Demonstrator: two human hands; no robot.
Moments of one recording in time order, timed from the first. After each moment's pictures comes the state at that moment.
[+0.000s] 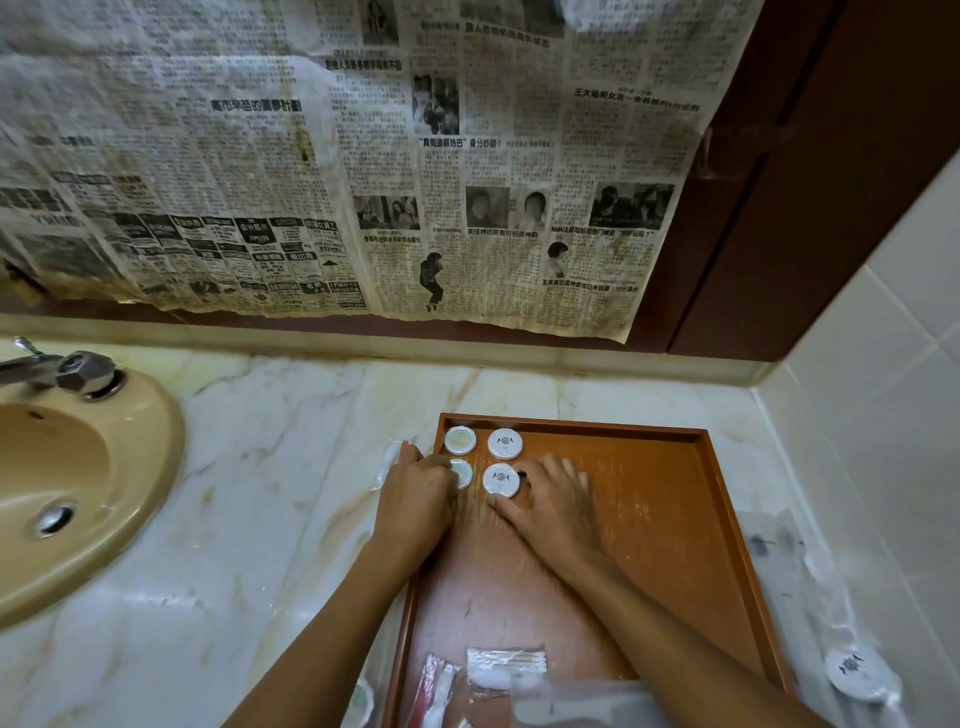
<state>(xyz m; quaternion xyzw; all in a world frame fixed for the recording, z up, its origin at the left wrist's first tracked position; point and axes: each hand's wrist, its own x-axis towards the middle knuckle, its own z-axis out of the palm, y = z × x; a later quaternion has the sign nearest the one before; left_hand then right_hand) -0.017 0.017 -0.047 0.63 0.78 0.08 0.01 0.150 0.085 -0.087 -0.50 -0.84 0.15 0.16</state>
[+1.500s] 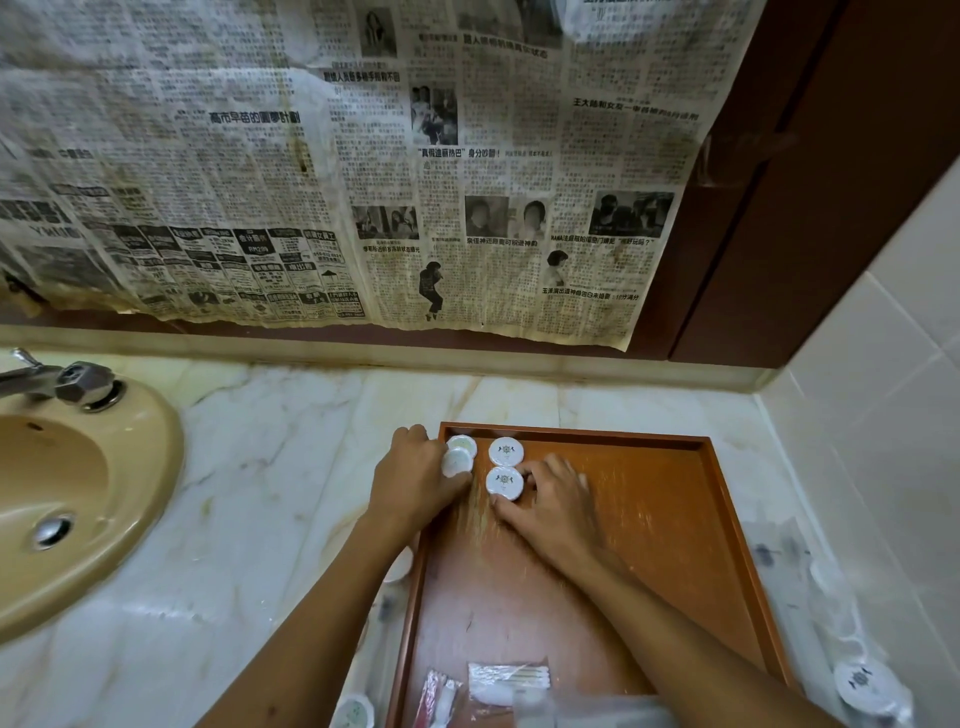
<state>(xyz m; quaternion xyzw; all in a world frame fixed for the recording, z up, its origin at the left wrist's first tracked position) -0.030 0.043 -0.028 0.57 0.81 0.11 0.07 0.146 0.096 -0.082 -0.50 -0.82 0.21 0.19</state>
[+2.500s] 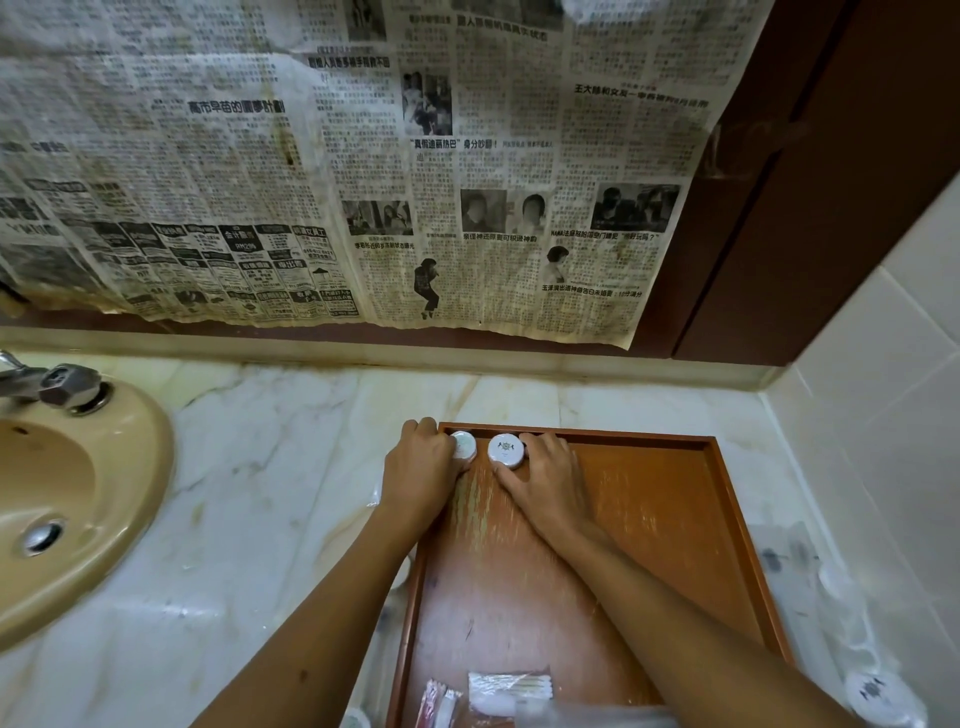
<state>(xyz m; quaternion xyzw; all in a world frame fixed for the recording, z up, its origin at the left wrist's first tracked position) -0.028 0.067 -0.041 0.58 0.81 0.06 0.02 0.128 0.124 -0.083 -0.51 -0.81 0.20 0.20</state>
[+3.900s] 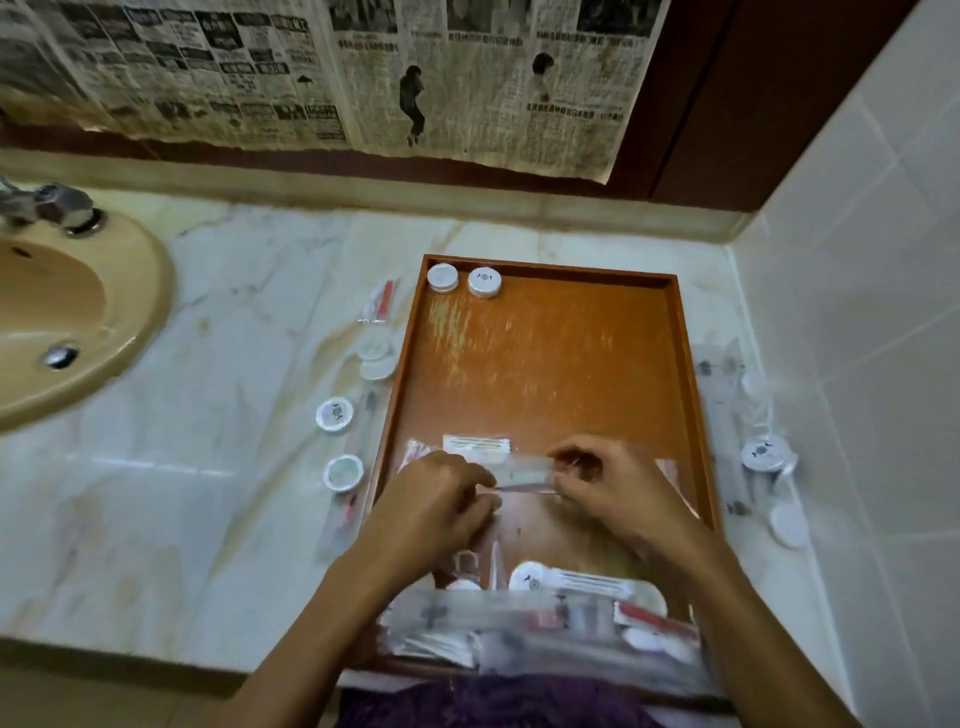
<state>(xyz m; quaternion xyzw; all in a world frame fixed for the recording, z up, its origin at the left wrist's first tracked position) 0.093 -0.151 -0.012 0.69 0.67 0.19 0.19 0.292 -0.052 -0.013 -0.47 -0.76 0.45 0.08</state>
